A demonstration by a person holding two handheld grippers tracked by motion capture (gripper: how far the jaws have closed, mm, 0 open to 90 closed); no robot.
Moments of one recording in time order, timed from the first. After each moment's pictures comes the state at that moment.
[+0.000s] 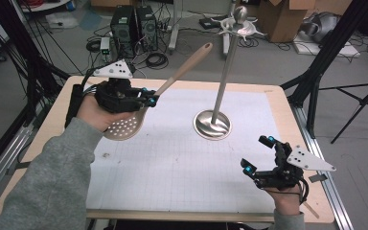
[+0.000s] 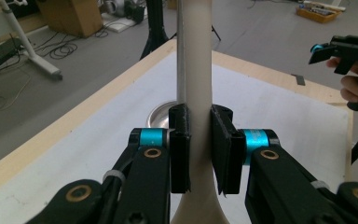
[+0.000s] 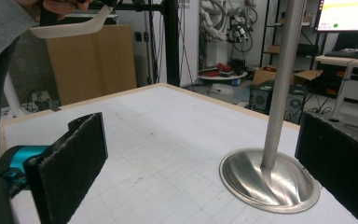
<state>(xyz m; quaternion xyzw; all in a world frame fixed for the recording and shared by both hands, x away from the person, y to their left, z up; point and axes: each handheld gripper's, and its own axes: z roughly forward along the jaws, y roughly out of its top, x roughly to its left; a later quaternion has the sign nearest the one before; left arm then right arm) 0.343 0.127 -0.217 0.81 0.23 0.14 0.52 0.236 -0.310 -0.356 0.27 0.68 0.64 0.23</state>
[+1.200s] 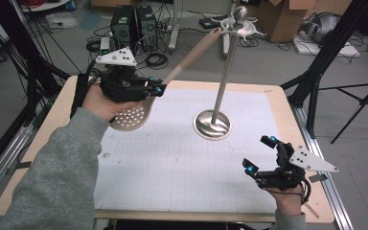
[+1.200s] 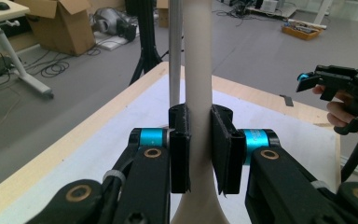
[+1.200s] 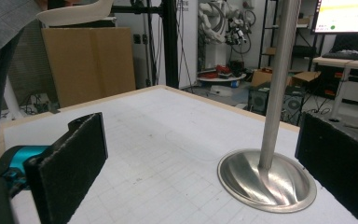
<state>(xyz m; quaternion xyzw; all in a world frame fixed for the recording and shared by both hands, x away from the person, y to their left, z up) 0.355 0.115 -0.201 0.80 0.21 0.13 0.55 0.235 -0.314 -0.356 0.28 0.68 0.64 0.23</state>
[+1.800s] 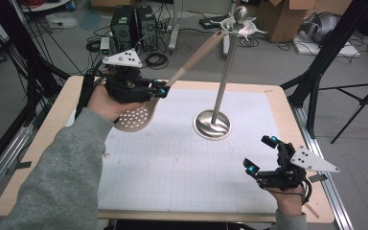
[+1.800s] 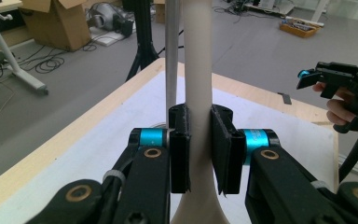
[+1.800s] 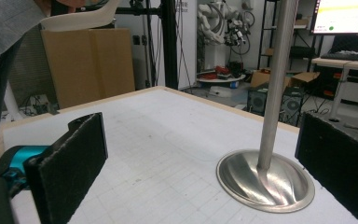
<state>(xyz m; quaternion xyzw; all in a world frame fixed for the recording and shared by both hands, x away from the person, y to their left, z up) 0.359 0.106 -0.207 0.80 0.21 0.12 0.55 0.234 -0.316 -0.356 0.28 0.67 0.64 0.23</state>
